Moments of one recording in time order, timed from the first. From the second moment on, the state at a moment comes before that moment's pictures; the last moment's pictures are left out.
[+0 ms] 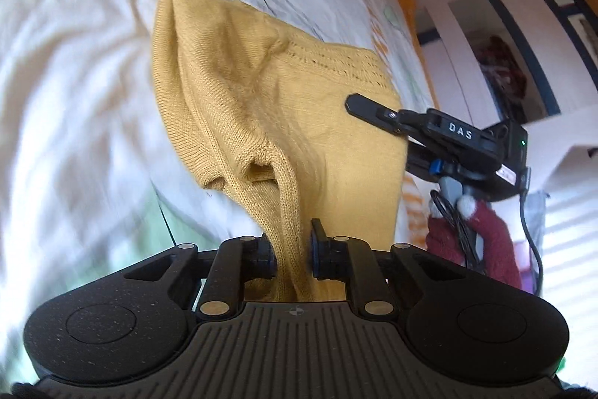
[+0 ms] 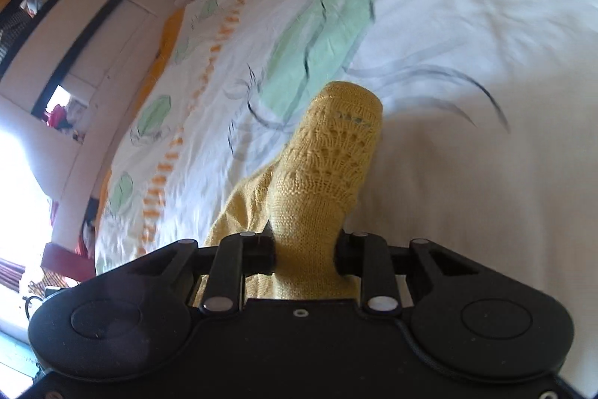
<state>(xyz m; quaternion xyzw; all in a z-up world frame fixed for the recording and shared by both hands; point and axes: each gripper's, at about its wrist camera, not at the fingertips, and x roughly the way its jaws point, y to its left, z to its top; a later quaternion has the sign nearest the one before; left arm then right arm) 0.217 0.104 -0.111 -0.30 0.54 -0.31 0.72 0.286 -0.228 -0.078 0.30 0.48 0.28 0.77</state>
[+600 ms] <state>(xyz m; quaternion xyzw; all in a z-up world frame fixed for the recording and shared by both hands) 0.103 0.092 -0.085 -0.14 0.45 -0.15 0.87 0.188 -0.267 -0.063 0.18 0.38 0.14 0.90</state>
